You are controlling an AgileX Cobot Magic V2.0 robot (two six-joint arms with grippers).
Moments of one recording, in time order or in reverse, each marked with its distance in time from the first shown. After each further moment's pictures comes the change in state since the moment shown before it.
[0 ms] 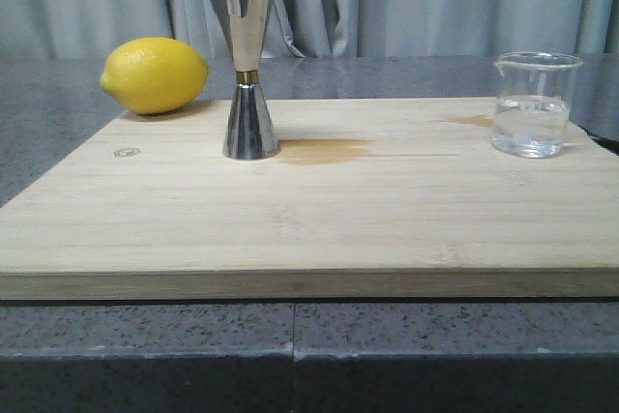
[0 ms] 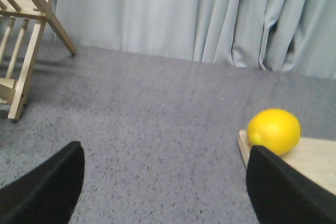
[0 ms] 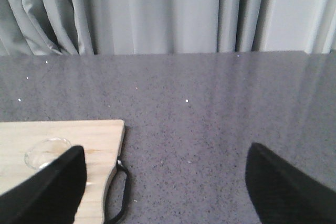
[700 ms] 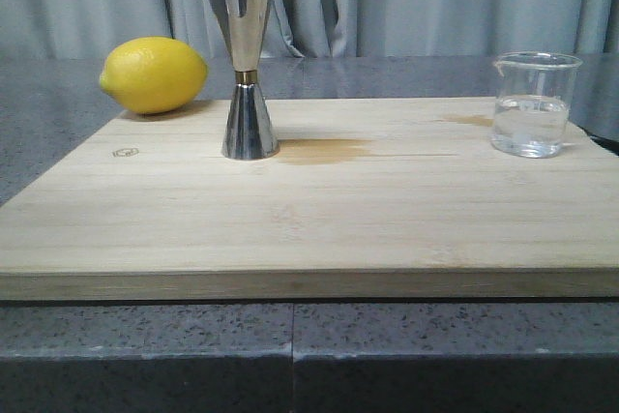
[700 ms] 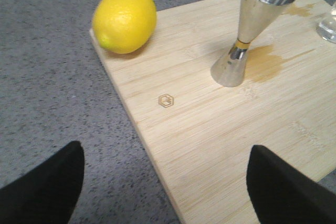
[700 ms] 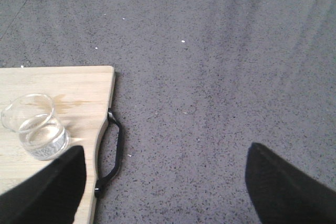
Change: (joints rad) left arm -0.131 0.483 -0.196 -0.550 0.314 0.693; right arm 0.000 0.212 -0.114 0.002 0.161 0.000
